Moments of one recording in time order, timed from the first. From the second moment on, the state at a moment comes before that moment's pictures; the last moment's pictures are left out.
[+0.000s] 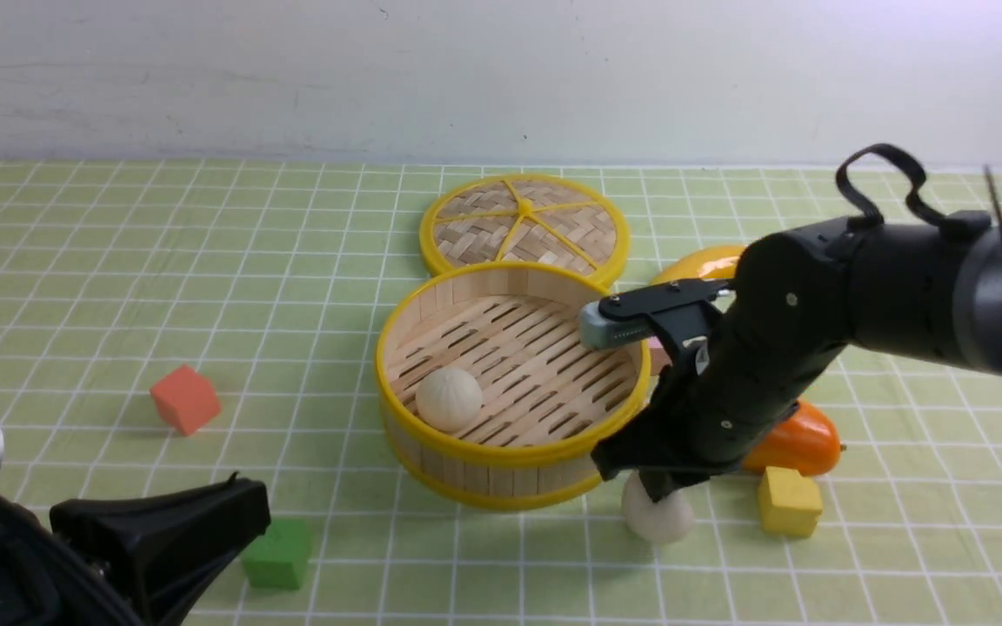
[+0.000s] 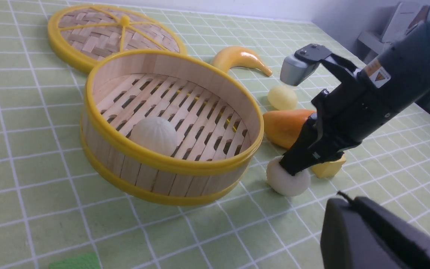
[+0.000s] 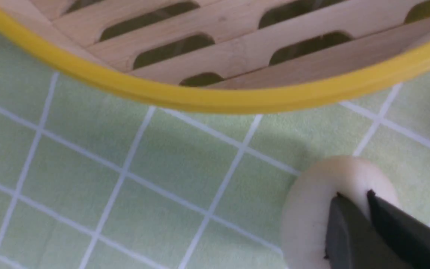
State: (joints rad) right arm 0.50 1.82 -1.25 0.17 0.74 0.00; left arm -0.64 0.63 -0.36 -0.29 0.03 -0.05
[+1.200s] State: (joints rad) right arm 0.35 1.75 -1.50 -0.06 0.84 0.15; left arm -0.64 0.63 -0.36 -0.29 0.05 -0.05
